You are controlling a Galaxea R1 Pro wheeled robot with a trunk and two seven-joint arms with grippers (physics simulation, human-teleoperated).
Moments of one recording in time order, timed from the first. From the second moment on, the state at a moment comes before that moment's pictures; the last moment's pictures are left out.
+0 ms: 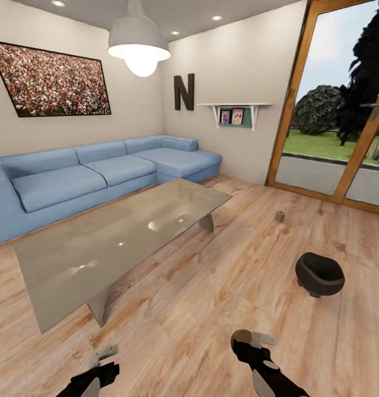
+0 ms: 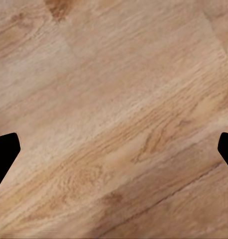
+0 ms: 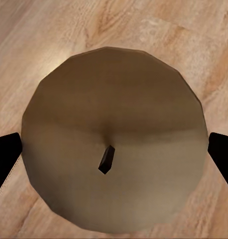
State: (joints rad) left arm -0.36 0.13 -0.32 -0.57 0.66 0.23 0.30; right arm -0.51 0.04 0.16 -0.28 -0.33 -0.09 -0.13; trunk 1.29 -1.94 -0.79
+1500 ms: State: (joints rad) left arm -0.36 0.13 -0.32 -0.55 0.66 0.22 0.30; right arm -0.51 0.04 0.16 -0.28 -0.33 -0.10 -0.13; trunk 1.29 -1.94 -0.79
